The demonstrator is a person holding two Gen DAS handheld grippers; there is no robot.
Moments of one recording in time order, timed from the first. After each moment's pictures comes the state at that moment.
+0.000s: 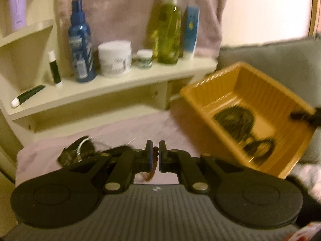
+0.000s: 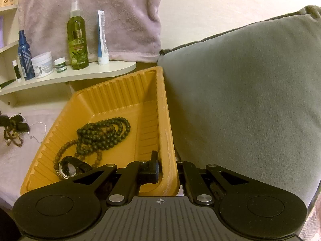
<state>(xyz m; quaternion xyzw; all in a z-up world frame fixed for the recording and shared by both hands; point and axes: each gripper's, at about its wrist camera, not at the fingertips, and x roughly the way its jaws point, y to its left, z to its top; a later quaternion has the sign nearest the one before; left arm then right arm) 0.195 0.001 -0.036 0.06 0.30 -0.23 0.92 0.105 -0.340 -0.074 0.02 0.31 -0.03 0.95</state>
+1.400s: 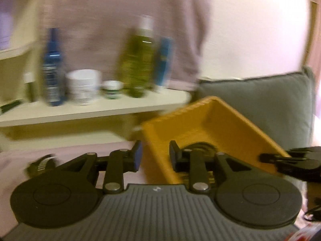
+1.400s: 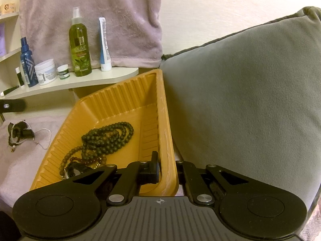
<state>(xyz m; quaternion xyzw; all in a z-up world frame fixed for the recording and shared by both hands) 0.175 -0.046 -0.014 -0.01 0.25 -0.22 0.94 0.101 -0.339 -0.067 0.04 0.30 -0.02 0.95</state>
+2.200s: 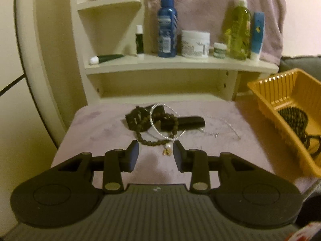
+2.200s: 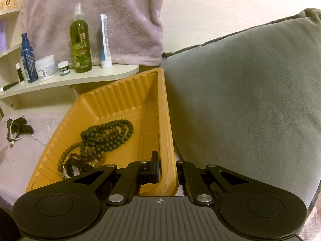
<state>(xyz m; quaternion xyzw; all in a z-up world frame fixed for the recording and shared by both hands) 0.153 0.053 -0.090 0.02 0.28 -0.03 0.96 0.100 -0.340 -0.069 0.03 0.30 -0.02 0.95</state>
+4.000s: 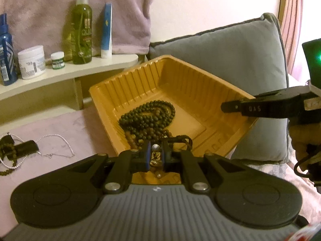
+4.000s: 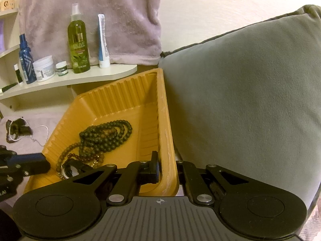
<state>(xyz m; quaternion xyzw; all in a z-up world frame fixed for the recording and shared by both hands) 0.131 -0.115 -0.067 0.05 0.28 -0.32 0.90 0.102 -0.339 -0.072 0.03 0.30 -0.02 0.95</state>
